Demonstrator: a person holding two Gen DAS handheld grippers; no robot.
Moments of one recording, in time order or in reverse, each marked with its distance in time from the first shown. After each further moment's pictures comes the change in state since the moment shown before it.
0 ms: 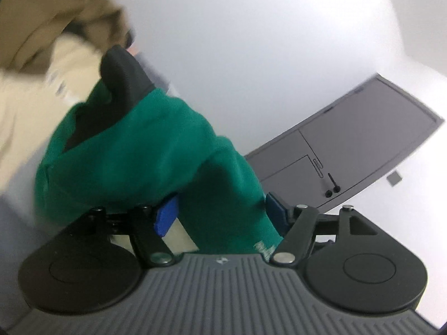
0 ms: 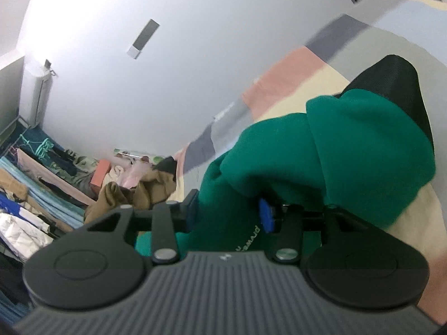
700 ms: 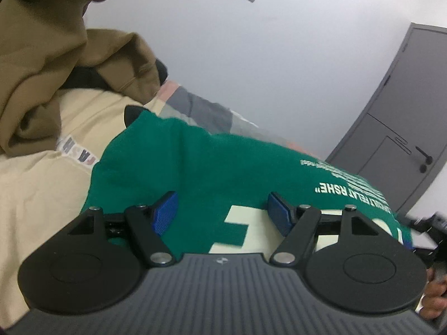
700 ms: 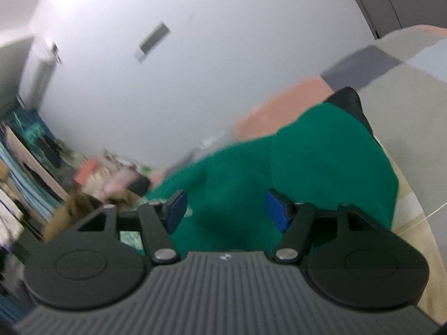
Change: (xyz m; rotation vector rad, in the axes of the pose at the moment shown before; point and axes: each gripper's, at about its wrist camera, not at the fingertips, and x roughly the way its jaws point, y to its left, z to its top) left arm 0.141 0.085 0.020 0.288 -0.088 0.316; right arm 0.097 -0.047 0.037 -0.177 -0.071 -0.035
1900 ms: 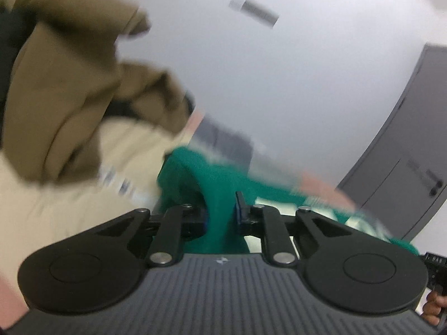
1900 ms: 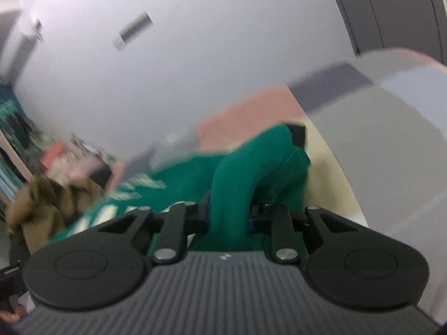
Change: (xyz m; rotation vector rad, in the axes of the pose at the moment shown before) left arm -0.051 0.012 0.038 -0.026 -0.112 0.053; right arm -0.014 -0.022 0.016 -0.085 -0.041 -0.103
